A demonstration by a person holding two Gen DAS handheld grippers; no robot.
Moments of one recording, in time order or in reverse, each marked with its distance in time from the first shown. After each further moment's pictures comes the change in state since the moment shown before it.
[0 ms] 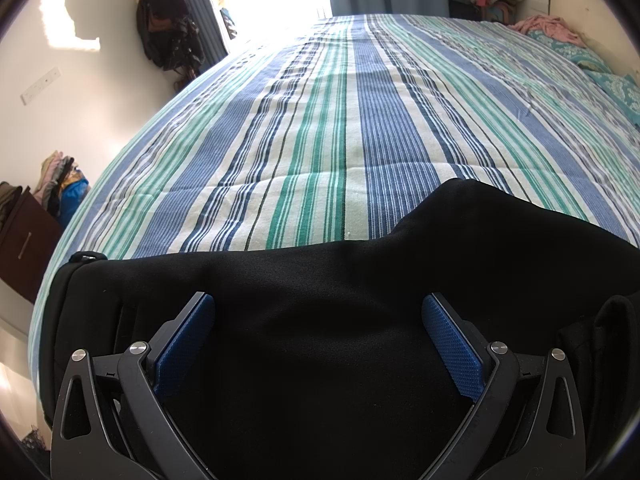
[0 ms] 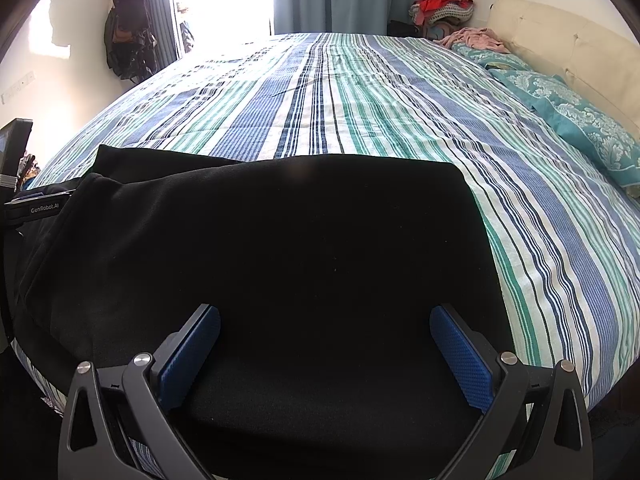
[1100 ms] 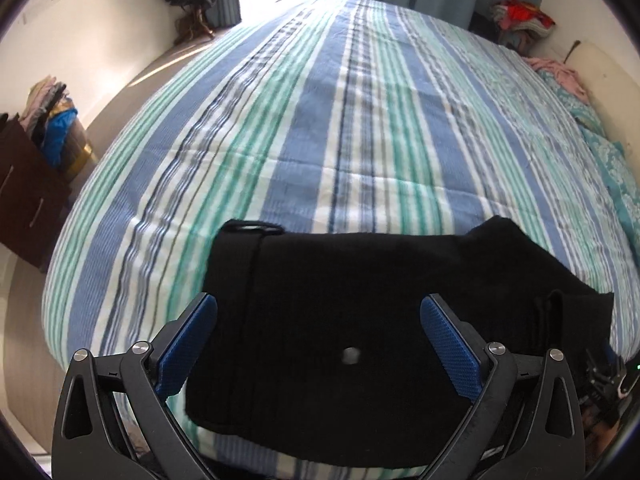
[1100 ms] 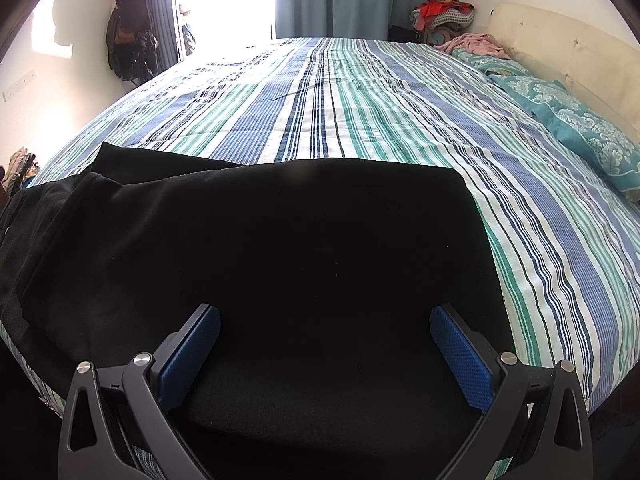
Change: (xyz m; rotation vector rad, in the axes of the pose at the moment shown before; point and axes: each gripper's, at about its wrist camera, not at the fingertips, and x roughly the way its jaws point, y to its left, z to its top) left arm -0.053 0.179 0.011 -0.192 0.195 -0.188; right arm 0.001 0.000 -0.003 -0.007 -0.025 -0.005
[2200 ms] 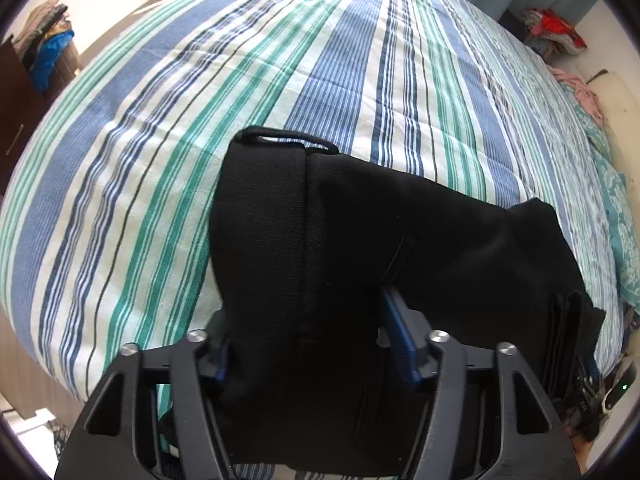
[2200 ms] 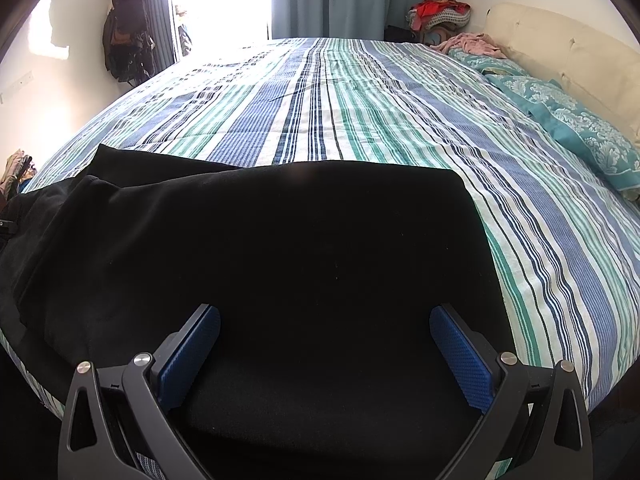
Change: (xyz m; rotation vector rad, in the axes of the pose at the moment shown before) left arm 0.045 0.023 -0.025 -0.140 0.130 -0.042; right arm 0.002 0.003 0.003 0.007 0.002 -0.014
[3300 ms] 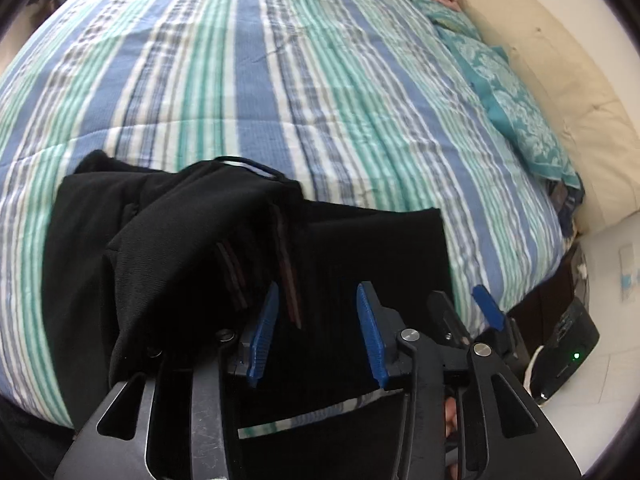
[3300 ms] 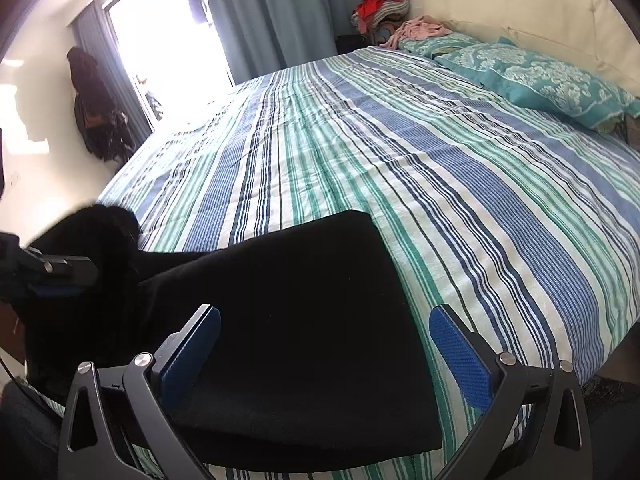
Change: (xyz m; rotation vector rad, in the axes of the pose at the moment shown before) left arm -0.044 -0.346 -0.086 0.411 0.136 -0.363; right arm -0.043 -0.077 0.017 0.296 -0.087 0.082
